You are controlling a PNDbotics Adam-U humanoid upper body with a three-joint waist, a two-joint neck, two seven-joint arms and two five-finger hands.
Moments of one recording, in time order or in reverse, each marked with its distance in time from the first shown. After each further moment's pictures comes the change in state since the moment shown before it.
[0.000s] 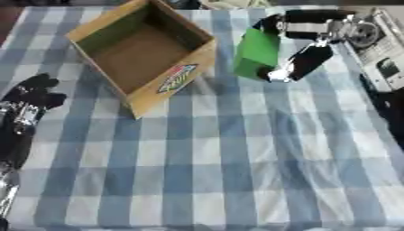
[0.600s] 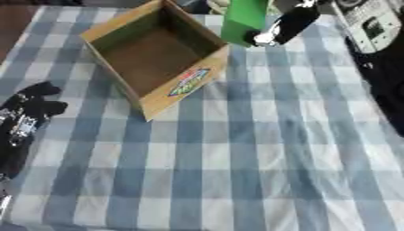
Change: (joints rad) left arm -0.037 -0.001 -0.059 0.001 0.000 0.000 -0.078; right arm -0.144 0.032 -0.033 0.158 0.078 0.005 -0.002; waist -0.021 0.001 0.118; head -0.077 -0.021
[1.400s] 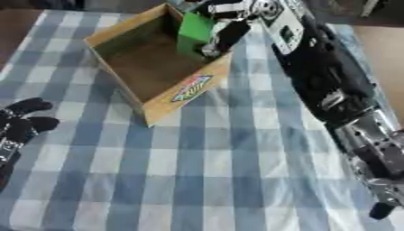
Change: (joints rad) left arm -0.039 -0.019 -0.063 0.005 0.001 0.003 -0.089; right arm -0.046 0.131 -0.027 0.220 0.185 -0.016 0.012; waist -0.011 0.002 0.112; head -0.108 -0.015
